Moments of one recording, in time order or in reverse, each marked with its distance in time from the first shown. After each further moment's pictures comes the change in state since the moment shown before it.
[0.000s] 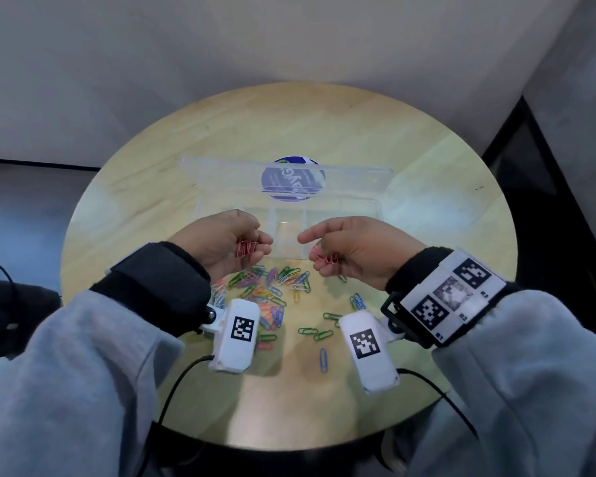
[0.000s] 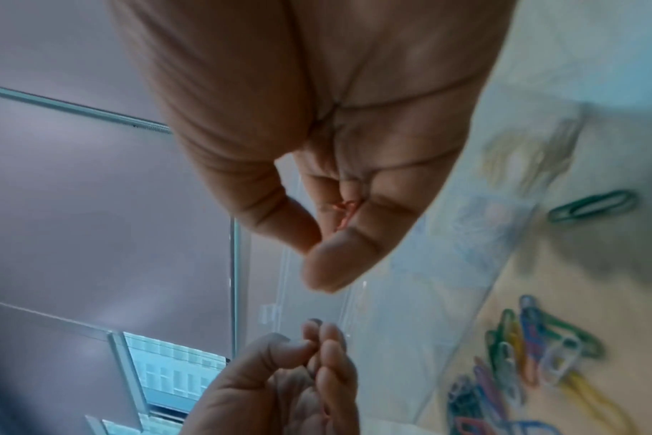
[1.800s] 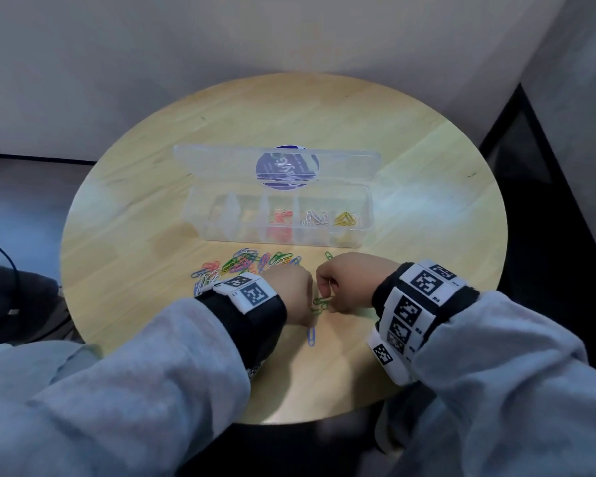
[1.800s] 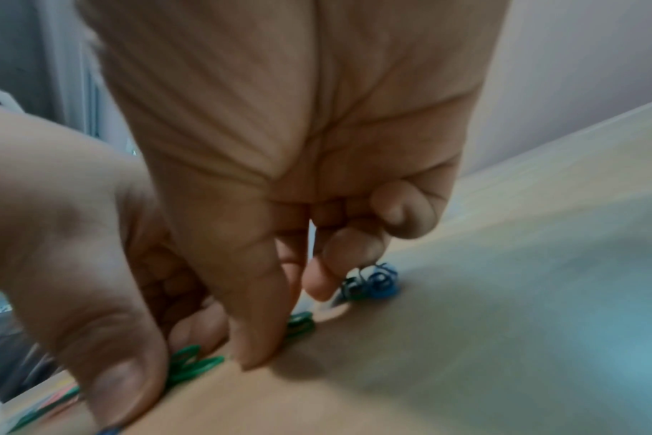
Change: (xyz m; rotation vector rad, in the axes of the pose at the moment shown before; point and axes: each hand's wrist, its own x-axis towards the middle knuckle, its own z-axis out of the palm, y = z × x) left_hand -0.017 -0.065 0.074 1.606 -0.224 0.126; right_hand -0.002 0.050 -0.012 -1.477 -0.095 -0.003
